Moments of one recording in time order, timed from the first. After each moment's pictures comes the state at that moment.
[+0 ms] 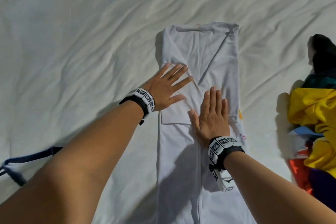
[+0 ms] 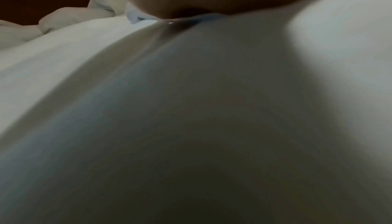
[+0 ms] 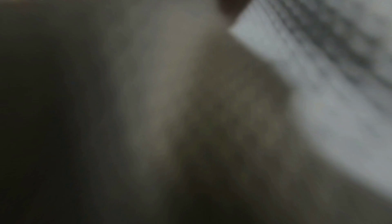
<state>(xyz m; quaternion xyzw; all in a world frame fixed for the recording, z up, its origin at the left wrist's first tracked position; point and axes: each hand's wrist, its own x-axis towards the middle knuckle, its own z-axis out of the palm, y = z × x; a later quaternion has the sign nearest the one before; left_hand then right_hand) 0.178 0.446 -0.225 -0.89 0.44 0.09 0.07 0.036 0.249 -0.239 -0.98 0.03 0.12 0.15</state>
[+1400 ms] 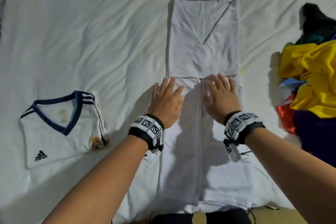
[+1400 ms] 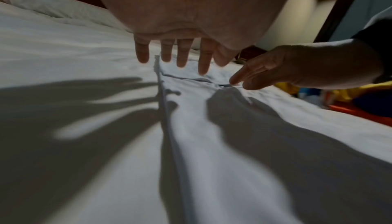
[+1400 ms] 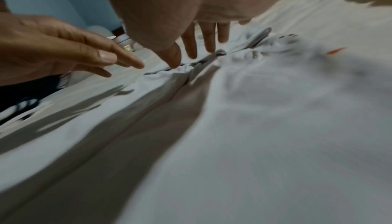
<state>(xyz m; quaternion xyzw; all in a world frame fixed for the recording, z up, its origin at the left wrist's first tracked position) -0.057 0.445 -0.168 -0.97 0.15 0.15 -0.15 -0.054 0.229 -0.184 -0.98 -0.07 0.10 0.18</state>
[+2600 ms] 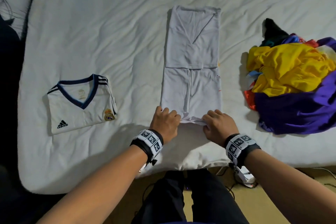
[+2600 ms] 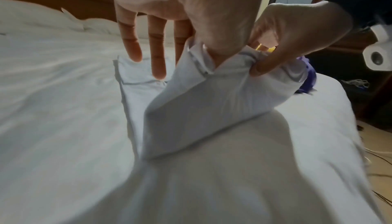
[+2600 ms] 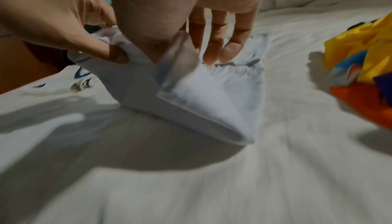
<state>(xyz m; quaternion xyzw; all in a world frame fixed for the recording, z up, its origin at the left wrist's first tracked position) -0.203 0.428 -0.068 -0.95 0.26 0.17 0.02 -0.215 0.202 -0.079 -0.97 -0.18 0.14 0.11</state>
